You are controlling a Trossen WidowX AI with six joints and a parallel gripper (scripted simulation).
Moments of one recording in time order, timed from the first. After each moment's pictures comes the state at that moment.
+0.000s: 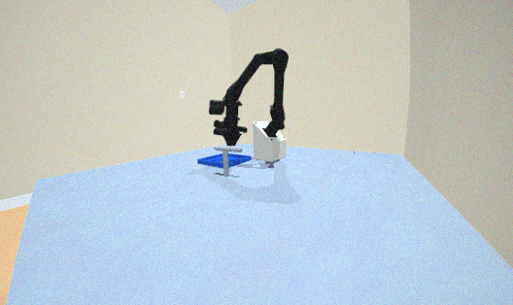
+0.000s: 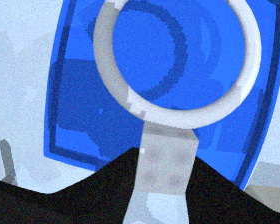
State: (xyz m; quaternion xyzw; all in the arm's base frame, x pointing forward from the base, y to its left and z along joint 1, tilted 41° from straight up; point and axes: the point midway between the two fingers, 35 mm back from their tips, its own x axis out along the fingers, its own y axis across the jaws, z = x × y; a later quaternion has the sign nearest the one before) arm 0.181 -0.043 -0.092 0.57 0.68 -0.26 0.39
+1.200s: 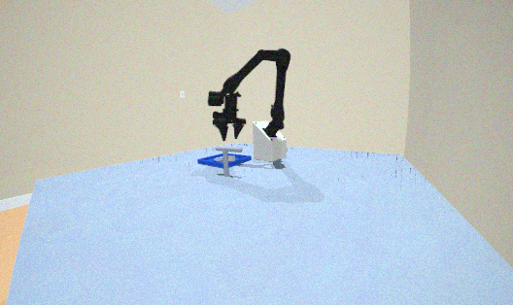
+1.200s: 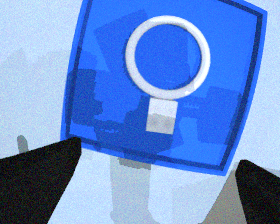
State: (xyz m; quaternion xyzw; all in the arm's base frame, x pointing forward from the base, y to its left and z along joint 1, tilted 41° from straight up) arm 0.181 -0.072 -0.064 0.57 0.68 -0.25 0.38
